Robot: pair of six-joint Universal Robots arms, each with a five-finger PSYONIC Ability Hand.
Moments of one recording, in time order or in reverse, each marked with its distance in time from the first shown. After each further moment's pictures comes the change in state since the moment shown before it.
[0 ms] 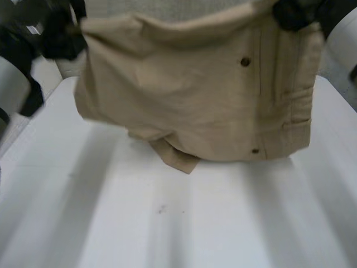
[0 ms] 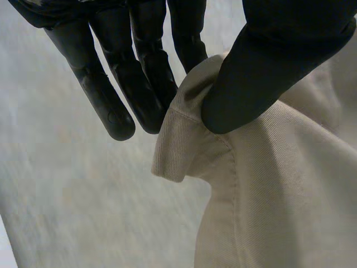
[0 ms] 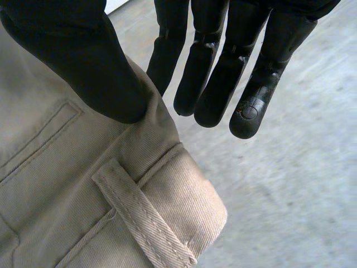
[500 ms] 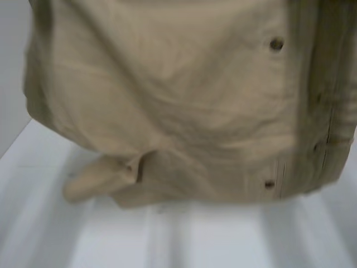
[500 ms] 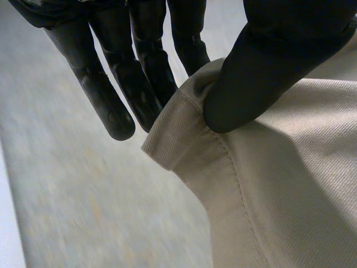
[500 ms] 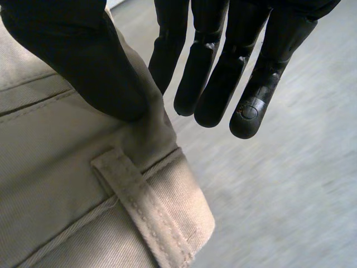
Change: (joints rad) left arm 0.000 0.086 0.163 -0.051 0.010 0.018; right arm -0.002 -0.162 -0.041 0.171 0.049 -0.002; left_hand 0.000 0.002 0.003 0.000 0.000; right_hand 0.000 0.000 0.000 0.000 0.000
